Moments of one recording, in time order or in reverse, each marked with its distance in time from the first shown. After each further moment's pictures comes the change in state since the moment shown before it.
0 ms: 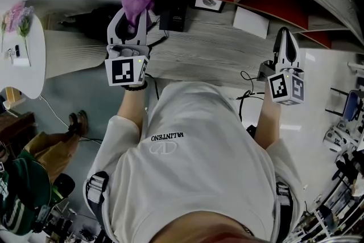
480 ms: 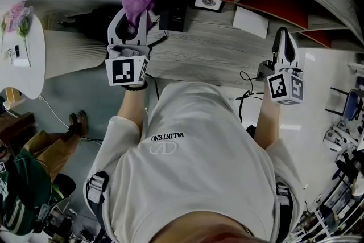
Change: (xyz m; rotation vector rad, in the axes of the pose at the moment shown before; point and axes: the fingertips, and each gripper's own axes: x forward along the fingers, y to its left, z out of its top) left arm 0.000 -0.001 -0.006 -0.006 0.007 -0.001; right arm 0.001 0.001 -0.006 0.009 0.006 0.002
